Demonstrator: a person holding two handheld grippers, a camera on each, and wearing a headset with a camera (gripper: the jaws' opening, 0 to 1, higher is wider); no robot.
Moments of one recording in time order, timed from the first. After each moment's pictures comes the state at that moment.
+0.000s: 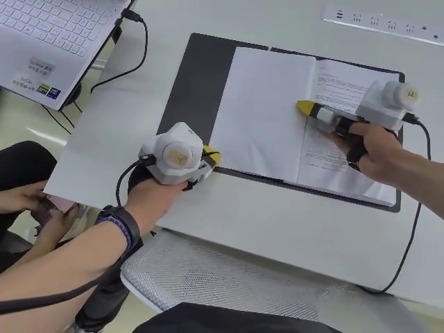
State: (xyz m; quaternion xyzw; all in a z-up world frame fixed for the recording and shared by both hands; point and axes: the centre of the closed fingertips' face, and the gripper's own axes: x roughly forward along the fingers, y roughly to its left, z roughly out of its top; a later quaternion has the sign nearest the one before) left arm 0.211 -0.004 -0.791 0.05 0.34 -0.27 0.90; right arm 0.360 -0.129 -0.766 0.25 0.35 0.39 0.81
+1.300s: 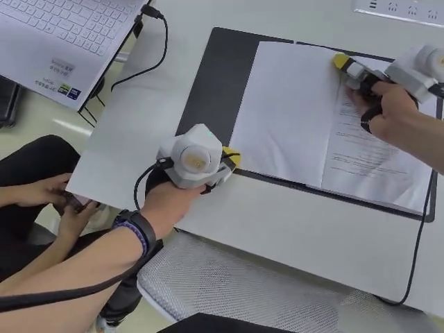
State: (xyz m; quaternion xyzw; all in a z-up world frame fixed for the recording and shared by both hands) left arm 0.211 -0.004 -0.790 0.05 0.35 -0.27 0.90; right arm 0.469 -0.130 -0.770 0.32 0.30 0.29 0.85
